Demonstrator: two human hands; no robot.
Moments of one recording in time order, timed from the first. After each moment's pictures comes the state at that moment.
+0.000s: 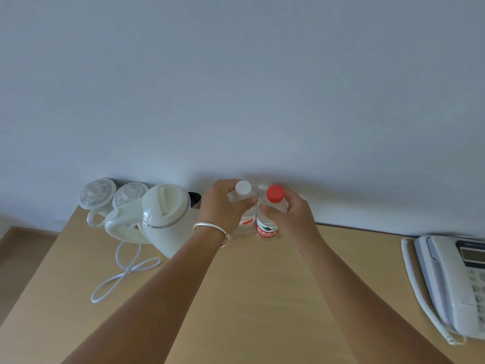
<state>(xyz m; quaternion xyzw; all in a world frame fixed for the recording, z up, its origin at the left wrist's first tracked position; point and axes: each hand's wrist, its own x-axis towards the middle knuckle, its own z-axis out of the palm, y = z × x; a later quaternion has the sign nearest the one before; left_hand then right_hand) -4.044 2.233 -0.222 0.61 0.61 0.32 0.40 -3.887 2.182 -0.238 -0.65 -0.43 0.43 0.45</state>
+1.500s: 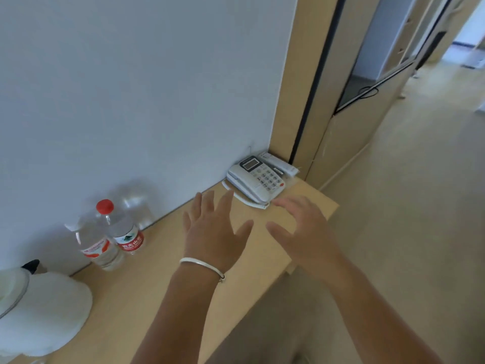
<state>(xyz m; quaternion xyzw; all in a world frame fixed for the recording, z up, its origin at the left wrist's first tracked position) -3.966 1.979 -0.104 0.94 0.25 0.05 0.22 -3.882 1.823 -0.106 -0.91 -0.28 0.04 0.29</state>
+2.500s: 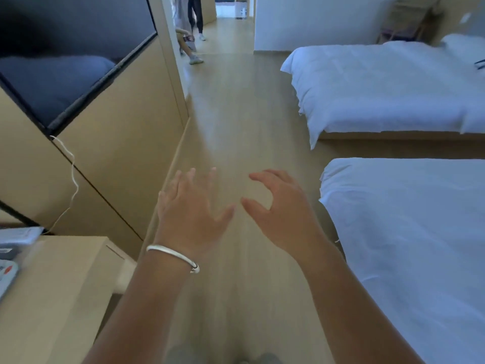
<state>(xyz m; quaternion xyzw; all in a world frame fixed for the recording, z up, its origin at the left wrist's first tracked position) -3.743 1.464 -0.073 0.97 -0.12 -0.02 0.19 -3.778 1.304 -0.093 -0.92 0.07 -0.13 0.36</state>
